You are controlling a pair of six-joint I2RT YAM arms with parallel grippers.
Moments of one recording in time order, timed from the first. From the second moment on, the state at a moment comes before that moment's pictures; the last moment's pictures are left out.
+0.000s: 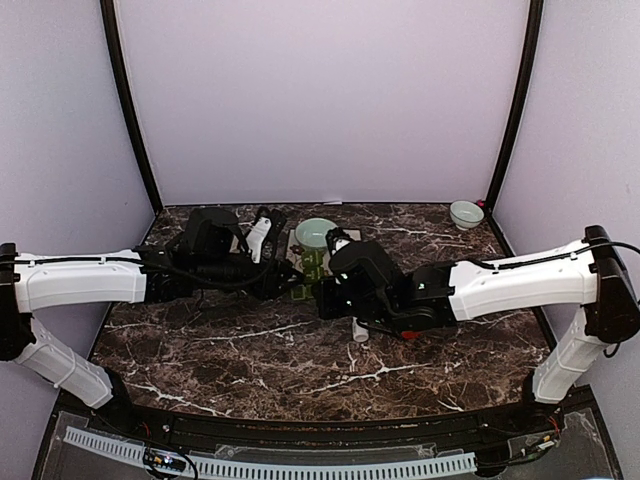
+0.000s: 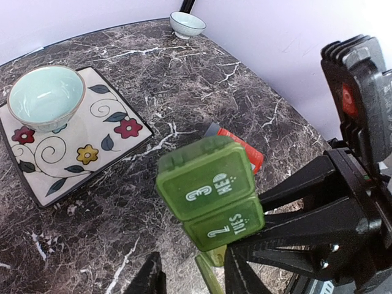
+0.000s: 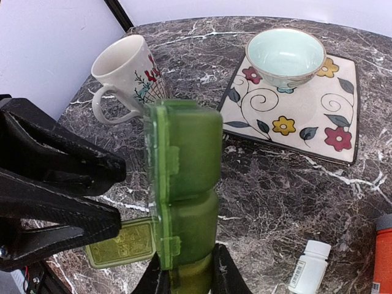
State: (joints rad) left arm -0.85 1.37 0.91 -0.05 0.18 -0.32; right arm 1.21 1.63 1.14 -0.13 0.43 0.69
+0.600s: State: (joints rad) left arm -0.85 1.37 0.90 -0.05 0.25 -0.36; right arm 1.21 1.60 1.11 -0.14 0.43 0.71
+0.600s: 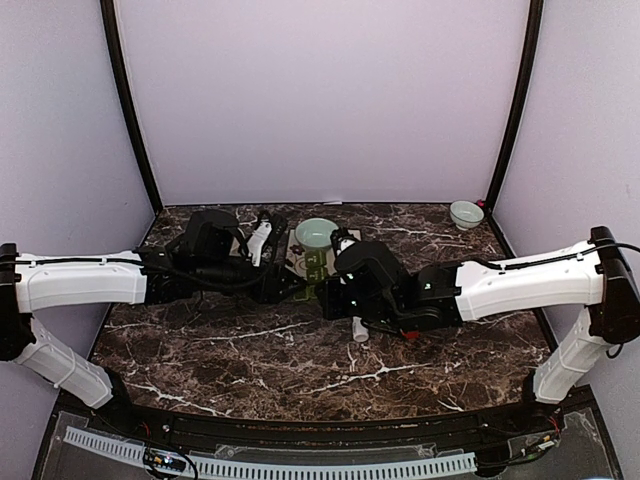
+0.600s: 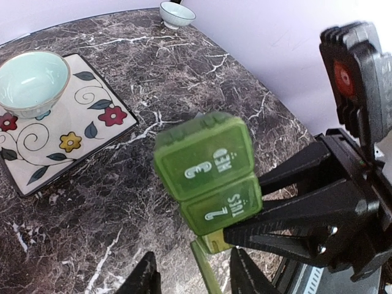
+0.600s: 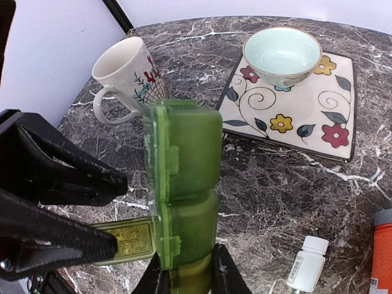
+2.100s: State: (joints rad) left arm -0.85 1.38 0.95 -0.21 0.21 -0.31; right arm 1.17 1.59 1.06 -0.03 0.32 0.76
